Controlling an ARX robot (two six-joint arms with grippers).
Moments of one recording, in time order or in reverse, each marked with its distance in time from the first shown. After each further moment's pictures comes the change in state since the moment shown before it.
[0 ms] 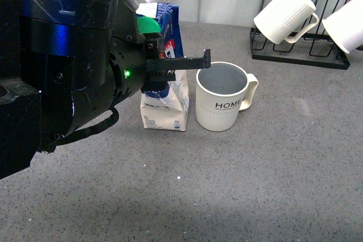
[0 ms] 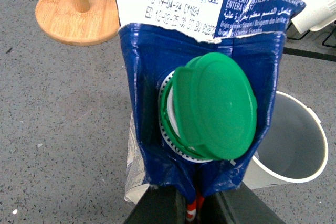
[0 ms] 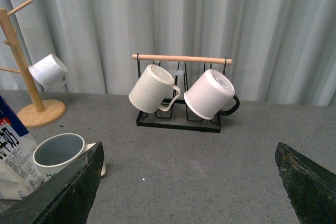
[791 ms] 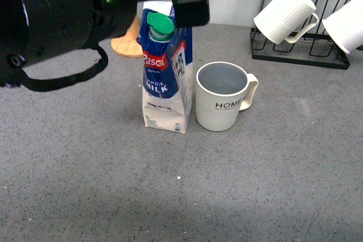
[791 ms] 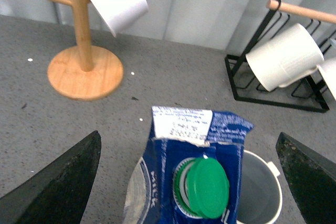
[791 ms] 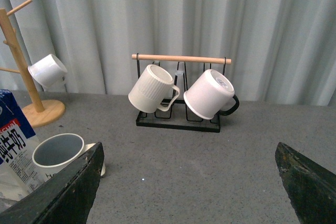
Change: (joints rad) left arm 0.023 -0.157 0.040 -0.057 -0.022 0.026; right arm 0.000 0.000 0.000 0.000 0.000 0.000
